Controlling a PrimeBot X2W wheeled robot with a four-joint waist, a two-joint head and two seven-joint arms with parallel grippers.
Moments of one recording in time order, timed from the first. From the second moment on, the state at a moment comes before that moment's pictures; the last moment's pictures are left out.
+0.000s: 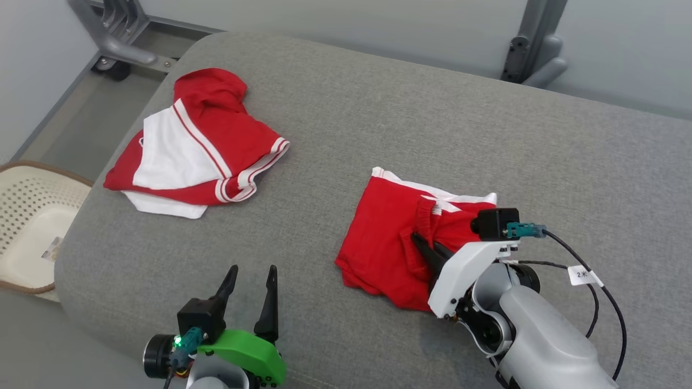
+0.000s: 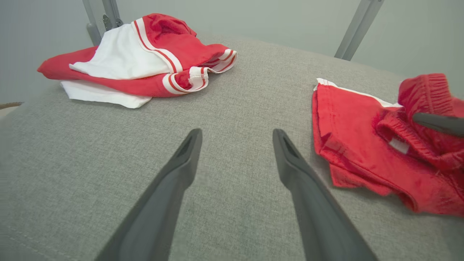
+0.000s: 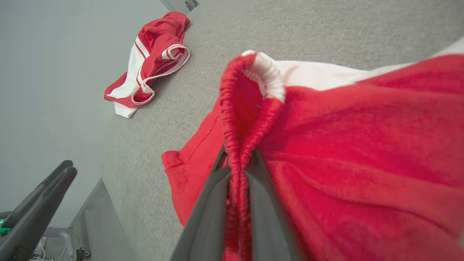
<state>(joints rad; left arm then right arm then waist) -0.15 0.05 -0.30 0.46 -0.32 0.00 -0.26 -0.44 -0.06 0.44 0.61 0.71 0.13 0.06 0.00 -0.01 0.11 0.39</state>
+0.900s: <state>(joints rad) -0.14 0.05 -0.25 0.46 -0.30 0.01 -0.26 -0.60 -0.06 0.44 0.78 0.59 0.13 -0.26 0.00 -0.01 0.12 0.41</state>
